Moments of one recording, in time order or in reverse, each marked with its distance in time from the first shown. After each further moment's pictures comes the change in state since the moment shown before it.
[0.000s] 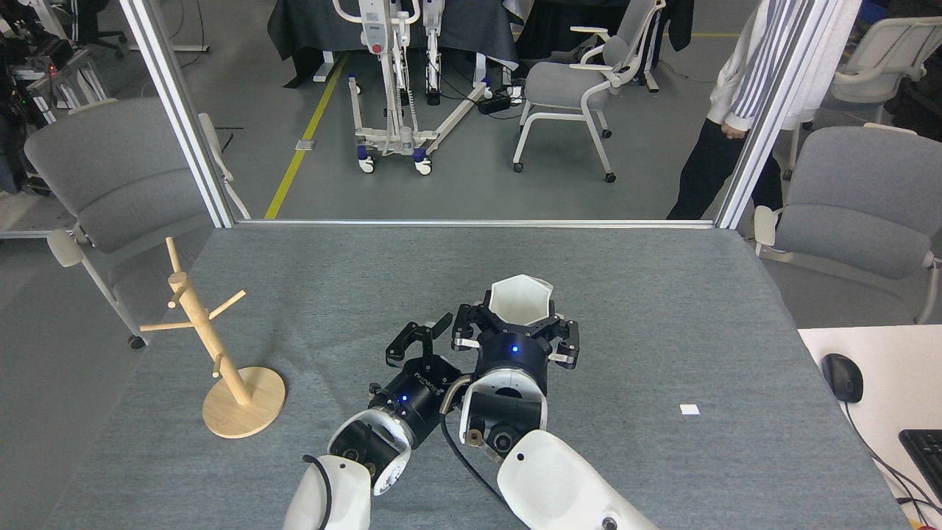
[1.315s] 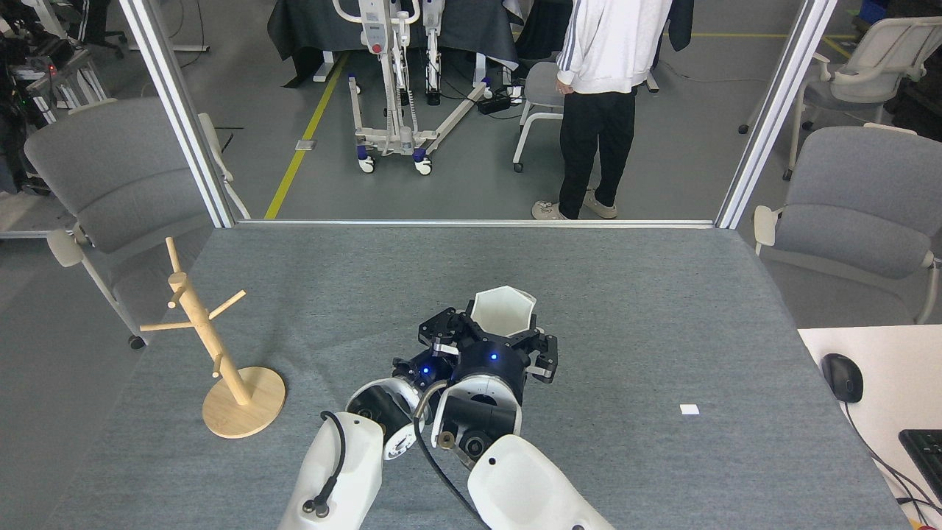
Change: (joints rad) left arm -0.141 -0.008 -0.034 0.161 0.082 -0.118 -0.038; right arm 0.029 0.105 -0.028 0.044 0.001 0.024 -0.014
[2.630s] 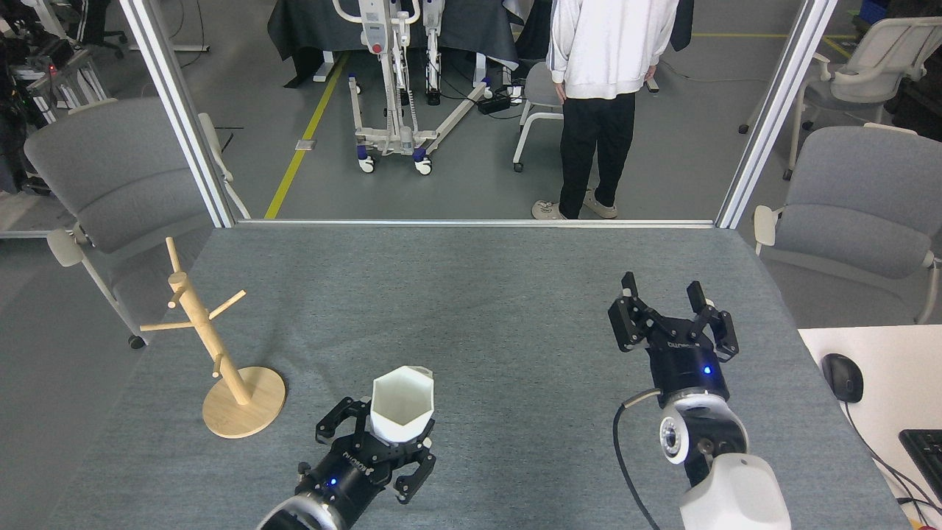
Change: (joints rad) left arm 0.482 0.200 0.060 -0.443 -0.037 0.227 -0.031; right arm 0.277 -0.181 -0.823 0.001 -0.173 -1.060 -0.712
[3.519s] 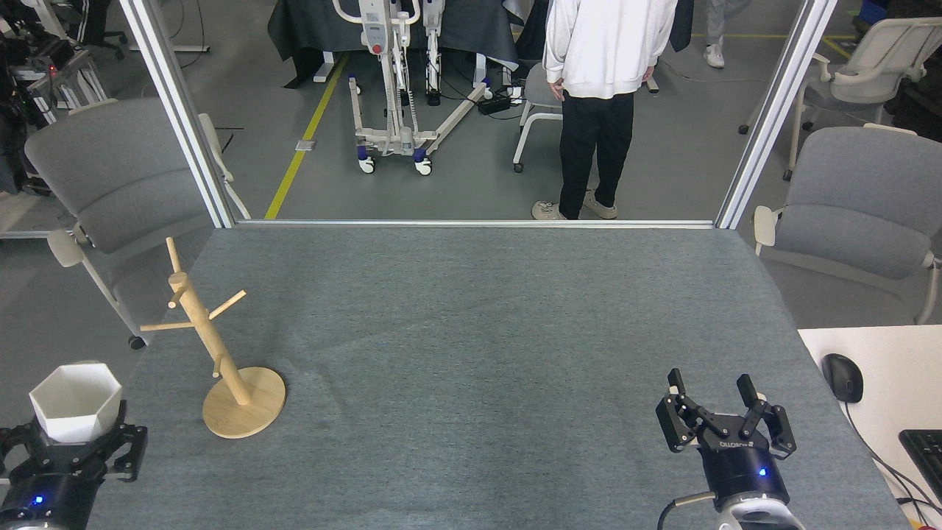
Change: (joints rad) left arm 0.012 0.106 0.700 -0.014 -0.106 0.049 -0.021; right arm 0.257 0.035 -0.181 -0.132 0.124 -0.165 0.002
